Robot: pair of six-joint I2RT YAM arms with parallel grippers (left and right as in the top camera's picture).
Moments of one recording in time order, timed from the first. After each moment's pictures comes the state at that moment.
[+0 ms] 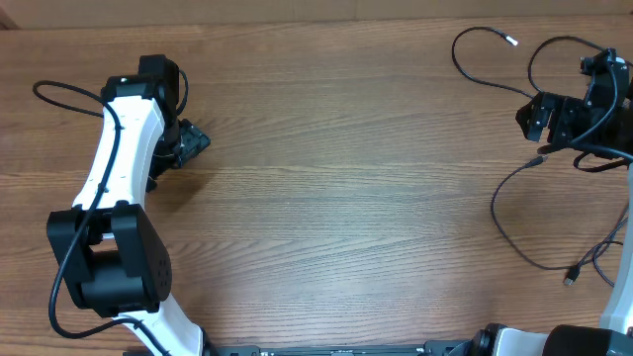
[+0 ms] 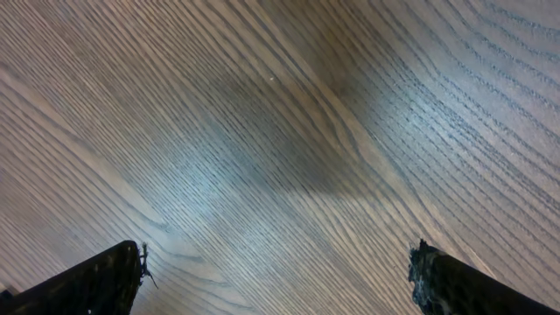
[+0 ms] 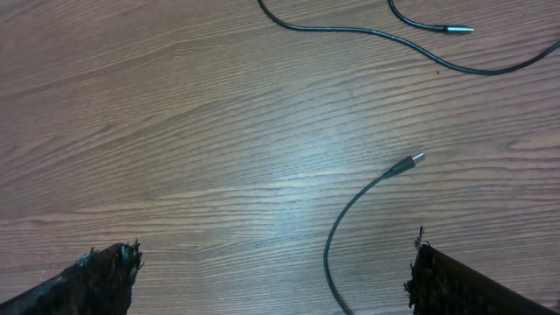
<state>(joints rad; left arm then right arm) 0.07 1.90 1.58 -1.24 -0.21 -0.77 -0.34 1.49 1.61 -1.19 -0.28 -0.09</state>
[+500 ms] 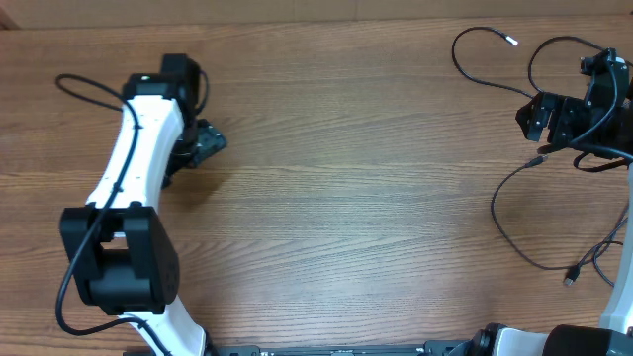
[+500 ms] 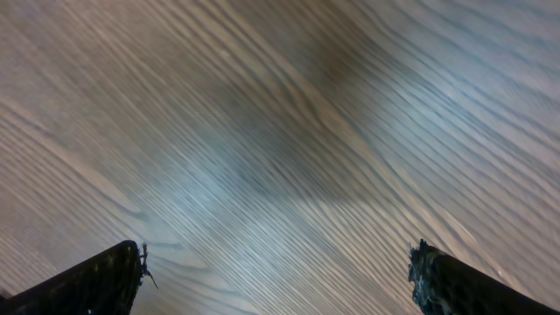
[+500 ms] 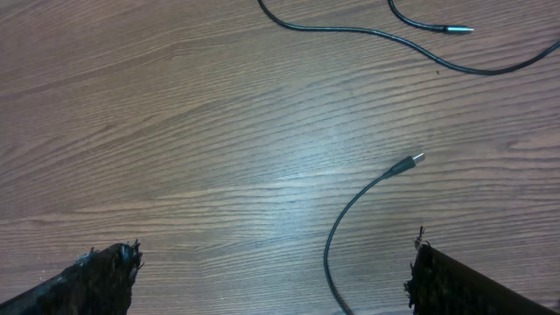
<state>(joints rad) -0.04 1.90 1.58 -1.24 -0.21 -0.77 -0.34 1.49 1.61 -1.19 -0.28 -0.09</state>
